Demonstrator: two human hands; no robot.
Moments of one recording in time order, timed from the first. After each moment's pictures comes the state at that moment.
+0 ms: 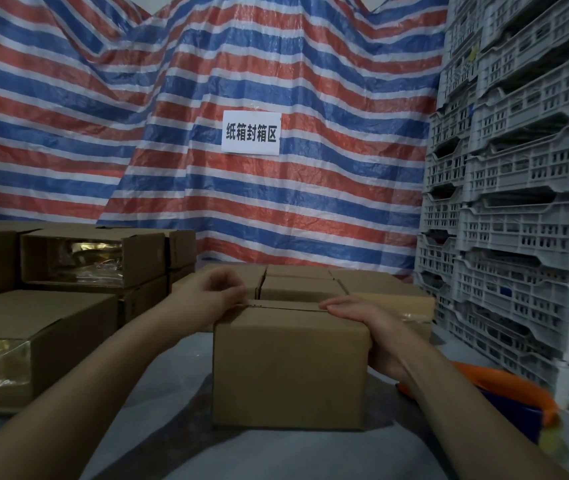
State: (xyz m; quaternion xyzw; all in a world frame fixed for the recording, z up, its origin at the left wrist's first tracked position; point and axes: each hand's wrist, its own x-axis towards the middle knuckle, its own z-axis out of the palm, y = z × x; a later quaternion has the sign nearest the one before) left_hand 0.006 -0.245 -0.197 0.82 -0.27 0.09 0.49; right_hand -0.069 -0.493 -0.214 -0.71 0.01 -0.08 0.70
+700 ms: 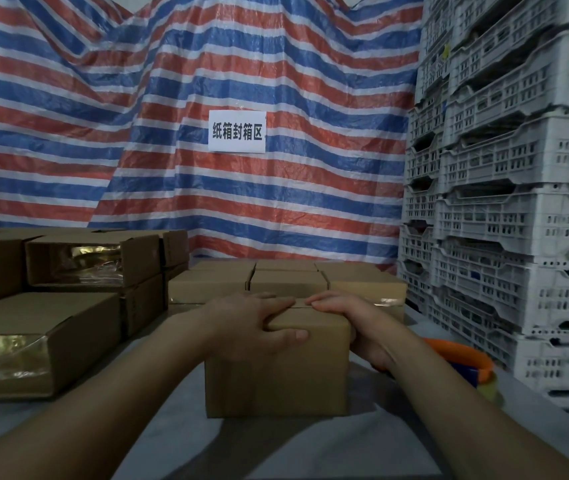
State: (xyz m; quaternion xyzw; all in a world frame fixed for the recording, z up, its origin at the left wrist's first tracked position) left_hand -0.065 -0.282 -0.184 0.92 -0.39 0.05 0.04; right_hand -0.103 -0.487 -0.209 -0.72 0.02 -0.05 0.69
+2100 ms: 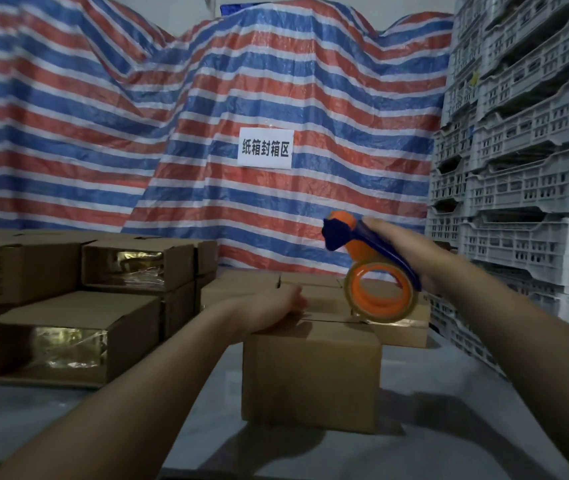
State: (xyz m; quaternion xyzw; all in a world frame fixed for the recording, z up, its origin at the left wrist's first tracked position) left_hand -0.063 -0.265 -0.165 0.85 -0.28 -0.01 0.45; right_hand -0.097 -0.512 -0.099 -0.81 -0.02 -0.20 0.55
